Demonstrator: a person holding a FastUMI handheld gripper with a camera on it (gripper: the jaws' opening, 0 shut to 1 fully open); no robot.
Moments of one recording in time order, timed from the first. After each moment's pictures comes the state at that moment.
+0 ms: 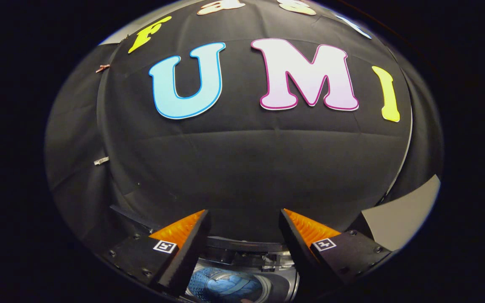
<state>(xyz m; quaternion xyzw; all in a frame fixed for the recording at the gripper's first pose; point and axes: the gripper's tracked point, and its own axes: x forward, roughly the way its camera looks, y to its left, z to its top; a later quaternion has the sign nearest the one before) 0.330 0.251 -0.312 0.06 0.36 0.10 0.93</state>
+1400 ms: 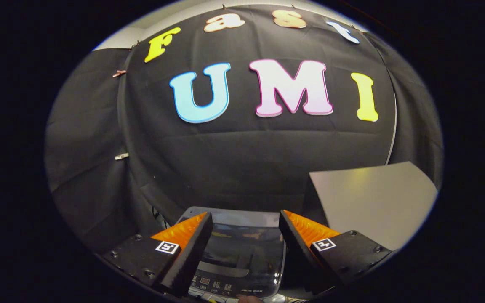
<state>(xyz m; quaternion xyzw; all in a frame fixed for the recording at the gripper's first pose) 0.203 0.195 -0.201 0.07 0.31 0.11 0.94</state>
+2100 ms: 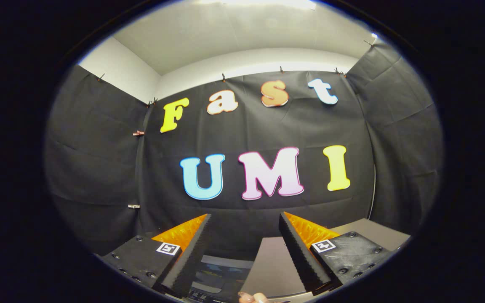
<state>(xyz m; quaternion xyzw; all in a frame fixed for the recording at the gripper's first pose) 0.133 0.063 -0.015 0.08 0.05 0.12 0.99</state>
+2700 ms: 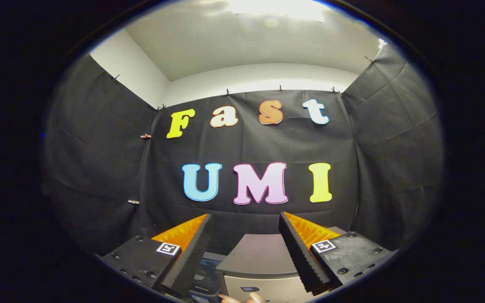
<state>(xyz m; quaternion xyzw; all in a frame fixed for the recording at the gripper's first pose) 0.035 0.004 0.000 0.05 0.01 0.10 0.99</state>
